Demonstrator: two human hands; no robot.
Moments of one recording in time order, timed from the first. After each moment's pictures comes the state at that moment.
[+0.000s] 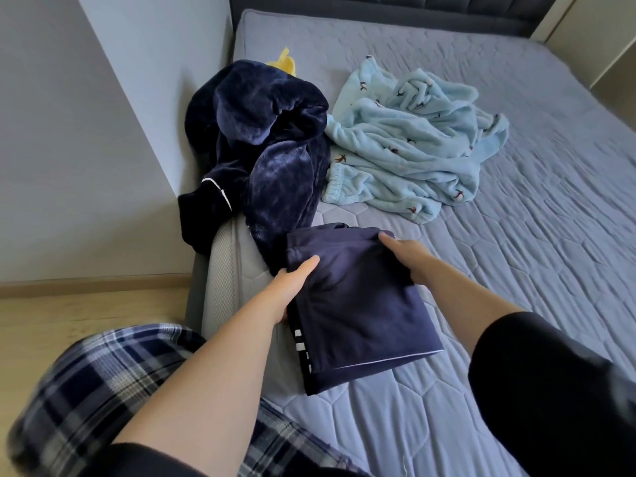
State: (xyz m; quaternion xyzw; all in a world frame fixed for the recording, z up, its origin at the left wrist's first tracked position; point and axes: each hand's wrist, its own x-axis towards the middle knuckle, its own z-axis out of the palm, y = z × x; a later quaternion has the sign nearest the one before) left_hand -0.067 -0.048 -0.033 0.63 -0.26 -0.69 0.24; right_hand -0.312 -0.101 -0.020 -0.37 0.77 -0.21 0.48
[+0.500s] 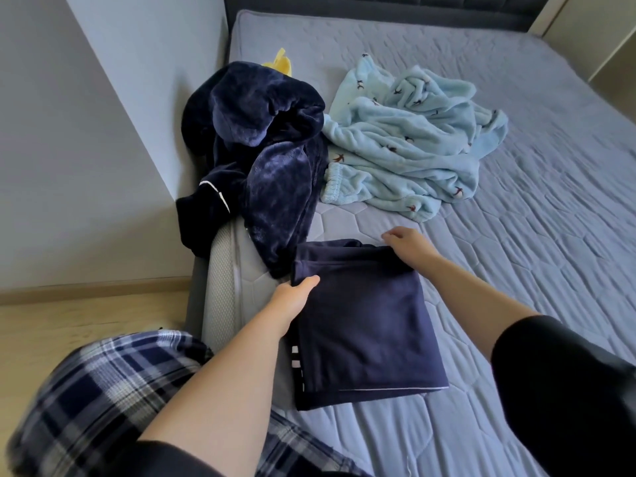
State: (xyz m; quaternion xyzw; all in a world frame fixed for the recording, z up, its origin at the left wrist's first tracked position) left_hand -0.074 -0.035 -0.049 0.67 -0.31 -0.63 0.25; right_hand -0.313 -0.105 -0.012 -0.55 0.75 -0.16 0.32
